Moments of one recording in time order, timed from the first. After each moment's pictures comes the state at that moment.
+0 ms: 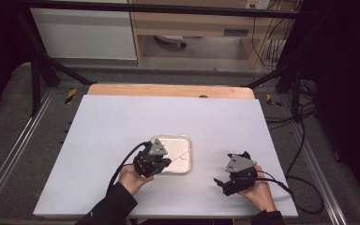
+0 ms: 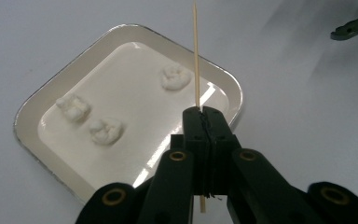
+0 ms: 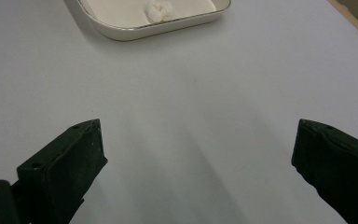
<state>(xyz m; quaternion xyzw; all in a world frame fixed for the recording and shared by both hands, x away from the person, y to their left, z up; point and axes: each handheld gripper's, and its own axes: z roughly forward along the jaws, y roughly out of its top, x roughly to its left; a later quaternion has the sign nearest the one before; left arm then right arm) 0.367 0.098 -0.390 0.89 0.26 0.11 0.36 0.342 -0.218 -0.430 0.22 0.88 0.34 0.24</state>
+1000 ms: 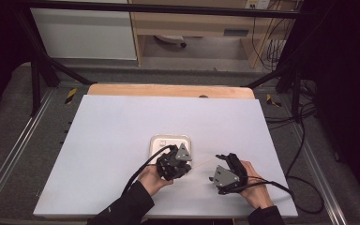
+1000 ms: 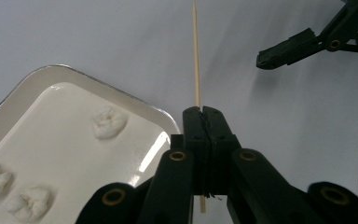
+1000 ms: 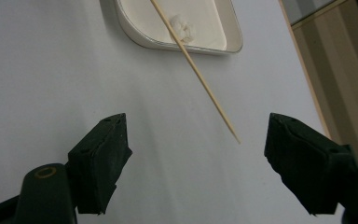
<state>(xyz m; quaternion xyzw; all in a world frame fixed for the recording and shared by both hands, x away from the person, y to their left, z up) 0.362 0.036 -0.388 0.92 0.19 0.09 0.33 0.326 -0.185 -0.421 0.05 0.90 0.25 0.35</state>
